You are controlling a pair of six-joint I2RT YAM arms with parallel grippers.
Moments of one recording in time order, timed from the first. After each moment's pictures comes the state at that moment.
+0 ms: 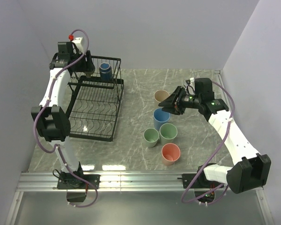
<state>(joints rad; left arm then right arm) 0.03 1.92 1.93 -0.60 0.24 -0.05 0.23 1.22 1.12 -0.55 -0.71 1.00</state>
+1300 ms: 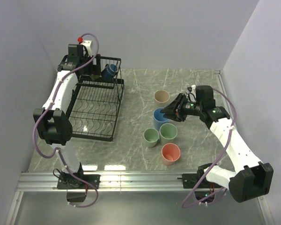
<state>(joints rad) -0.08 1.86 1.85 -0.59 0.05 -0.02 0.23 1.13 1.00 -0.55 -0.69 1.01</state>
